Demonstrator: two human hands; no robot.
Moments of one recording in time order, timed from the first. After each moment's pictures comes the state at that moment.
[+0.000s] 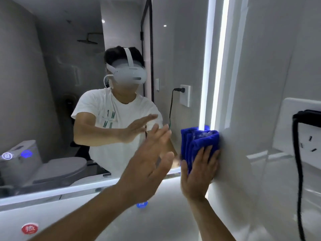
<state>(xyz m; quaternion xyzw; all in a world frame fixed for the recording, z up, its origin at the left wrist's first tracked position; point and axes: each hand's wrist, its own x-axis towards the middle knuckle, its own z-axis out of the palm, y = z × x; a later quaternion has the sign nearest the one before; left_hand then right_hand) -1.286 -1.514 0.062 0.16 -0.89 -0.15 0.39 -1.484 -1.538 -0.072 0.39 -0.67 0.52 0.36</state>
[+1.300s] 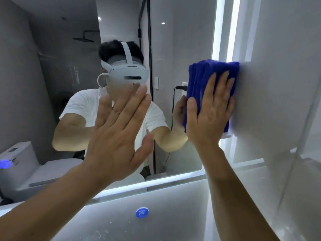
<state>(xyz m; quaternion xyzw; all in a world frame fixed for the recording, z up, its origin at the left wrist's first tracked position) -1.266 -1.571 0.112 0.19 -0.81 0.30 0.47 -1.488 -1.557 0.106 0.34 -0.62 0.51 0.49</state>
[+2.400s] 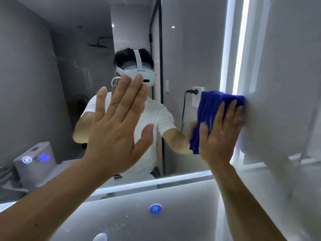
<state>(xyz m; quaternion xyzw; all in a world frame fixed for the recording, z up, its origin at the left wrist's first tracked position) -1.228 -1.552 0.134 0.20 -0.79 0.29 0.49 -1.489 -1.552 0.053 0.38 -0.63 0.49 0.46</state>
